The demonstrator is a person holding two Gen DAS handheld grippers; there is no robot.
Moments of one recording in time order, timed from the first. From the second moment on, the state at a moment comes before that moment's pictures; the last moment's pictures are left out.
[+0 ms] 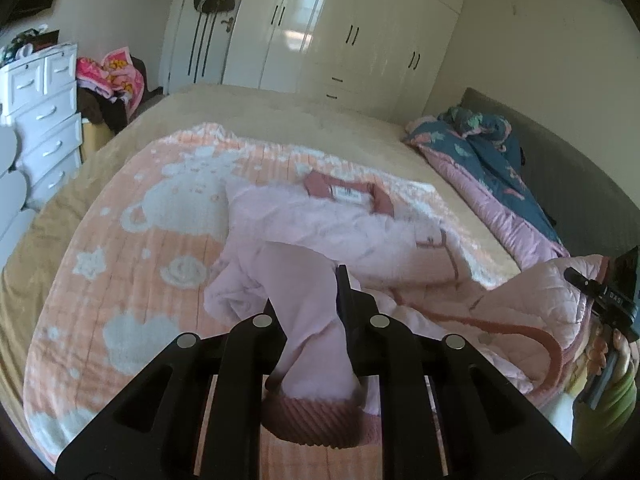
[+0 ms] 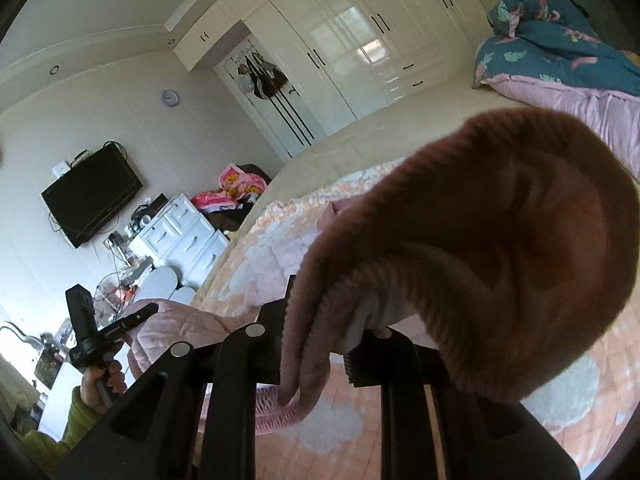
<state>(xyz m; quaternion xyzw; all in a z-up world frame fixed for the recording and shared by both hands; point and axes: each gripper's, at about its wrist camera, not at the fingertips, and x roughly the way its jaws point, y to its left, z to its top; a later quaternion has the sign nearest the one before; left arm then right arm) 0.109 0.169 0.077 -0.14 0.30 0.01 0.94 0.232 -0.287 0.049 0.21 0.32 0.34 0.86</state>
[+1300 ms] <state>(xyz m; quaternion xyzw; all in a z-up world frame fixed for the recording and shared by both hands) 0.323 0.224 0.071 -0.12 0.31 0.12 0.94 0.459 -0.217 0.026 0.25 0.38 0.27 0.85</state>
